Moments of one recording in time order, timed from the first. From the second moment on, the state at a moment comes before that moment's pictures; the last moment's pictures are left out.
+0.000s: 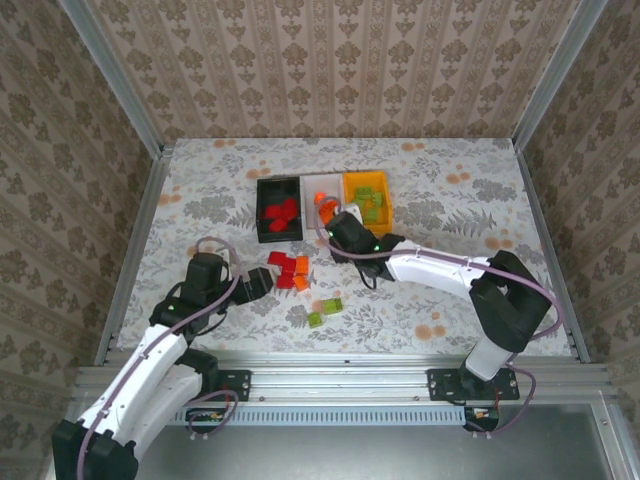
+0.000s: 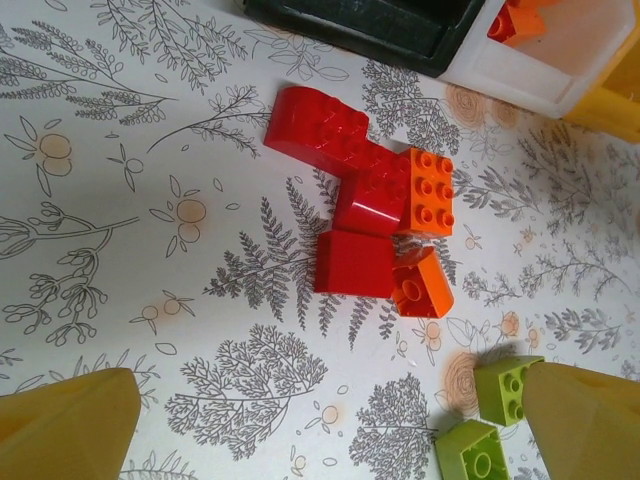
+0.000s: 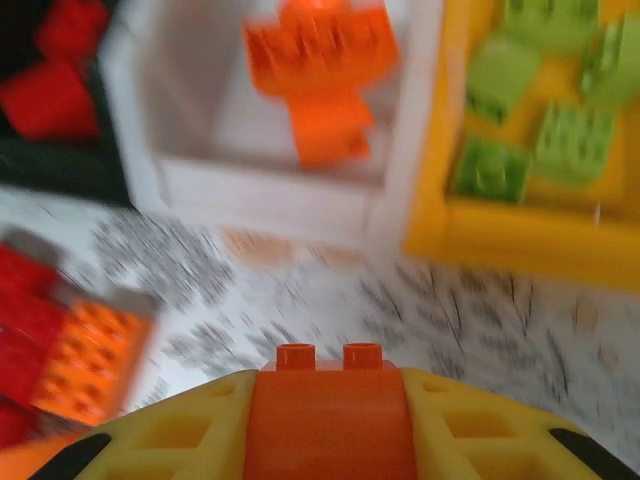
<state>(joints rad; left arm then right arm) -0.39 0.68 0.45 -0.55 0.19 -0.62 0.79 1.66 1.12 -0.29 0.38 0.46</state>
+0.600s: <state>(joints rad) -0.38 0.62 0.39 -0.54 0.22 -0.68 0.67 2.23 1.86 -0.49 0.39 0.27</state>
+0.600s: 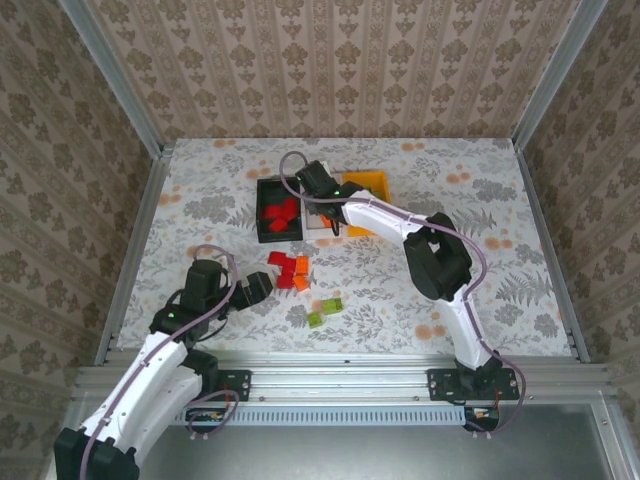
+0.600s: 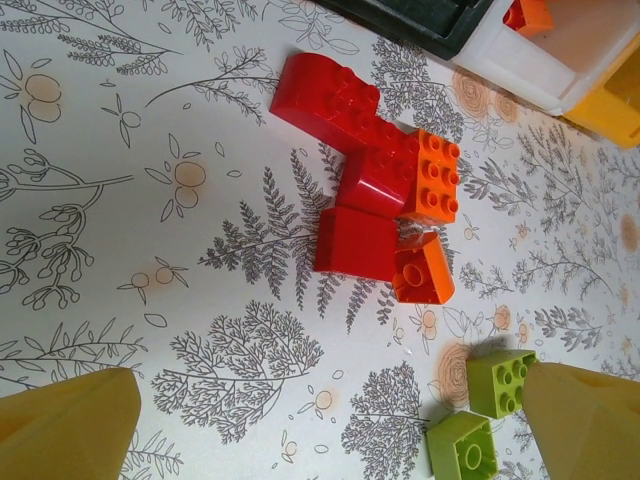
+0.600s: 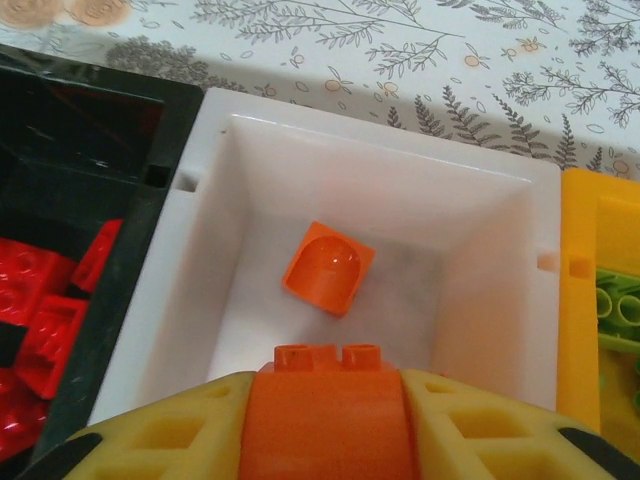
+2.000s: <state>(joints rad) -0.36 0.84 0.38 -0.37 0.30 -0.75 1.09 1.76 1.14 -0.31 0.40 0.54</state>
